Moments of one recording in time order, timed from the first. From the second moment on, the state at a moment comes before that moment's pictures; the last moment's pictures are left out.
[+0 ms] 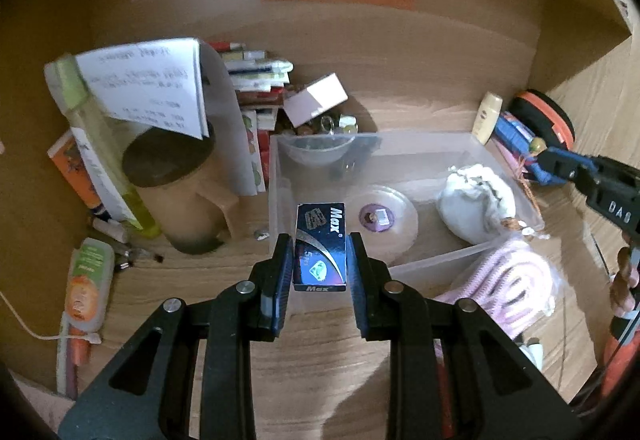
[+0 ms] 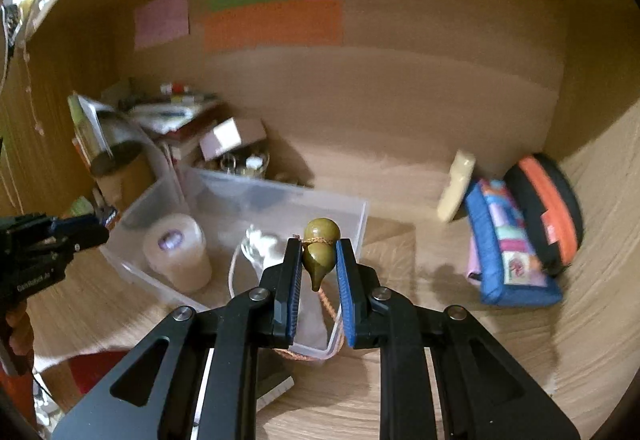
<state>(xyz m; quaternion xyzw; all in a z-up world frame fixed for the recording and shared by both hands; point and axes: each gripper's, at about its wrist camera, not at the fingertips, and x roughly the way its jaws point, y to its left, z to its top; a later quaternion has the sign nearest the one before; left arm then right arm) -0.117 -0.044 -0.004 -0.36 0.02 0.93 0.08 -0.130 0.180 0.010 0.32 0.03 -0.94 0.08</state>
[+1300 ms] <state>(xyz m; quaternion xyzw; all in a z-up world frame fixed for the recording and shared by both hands) -0.104 -0.029 -0.006 -0.35 0.07 0.93 0.09 -0.121 0.181 -0.016 0.37 0.02 -0.93 0.10</state>
